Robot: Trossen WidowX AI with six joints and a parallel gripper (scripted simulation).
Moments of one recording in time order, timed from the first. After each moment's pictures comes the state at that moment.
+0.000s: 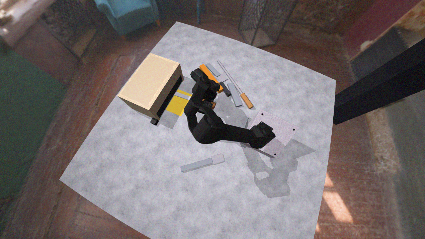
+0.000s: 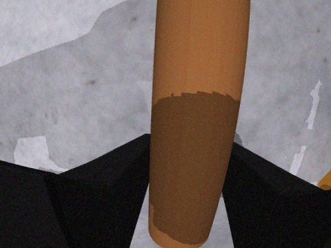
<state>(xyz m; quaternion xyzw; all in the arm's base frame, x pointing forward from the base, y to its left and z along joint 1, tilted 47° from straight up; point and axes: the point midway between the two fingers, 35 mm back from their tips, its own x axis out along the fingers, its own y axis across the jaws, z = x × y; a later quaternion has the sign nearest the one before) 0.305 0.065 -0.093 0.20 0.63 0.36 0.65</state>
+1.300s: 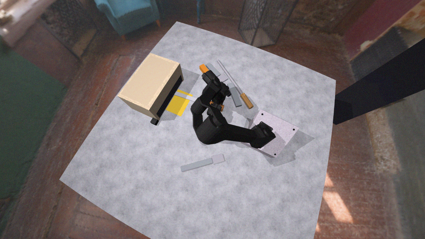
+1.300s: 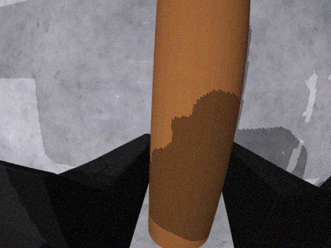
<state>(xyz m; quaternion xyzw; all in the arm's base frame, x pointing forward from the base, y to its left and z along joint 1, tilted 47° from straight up) 0.257 0.053 -0.101 0.20 0.64 0.36 0.65</state>
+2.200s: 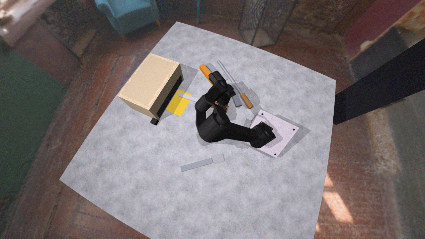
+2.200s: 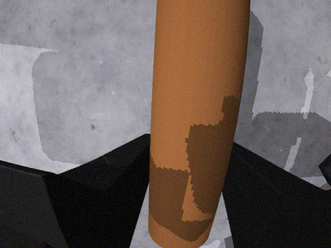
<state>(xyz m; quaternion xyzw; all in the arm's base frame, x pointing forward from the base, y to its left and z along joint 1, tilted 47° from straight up) 0.233 0.045 -0.106 0.20 0.63 0.36 0.65</state>
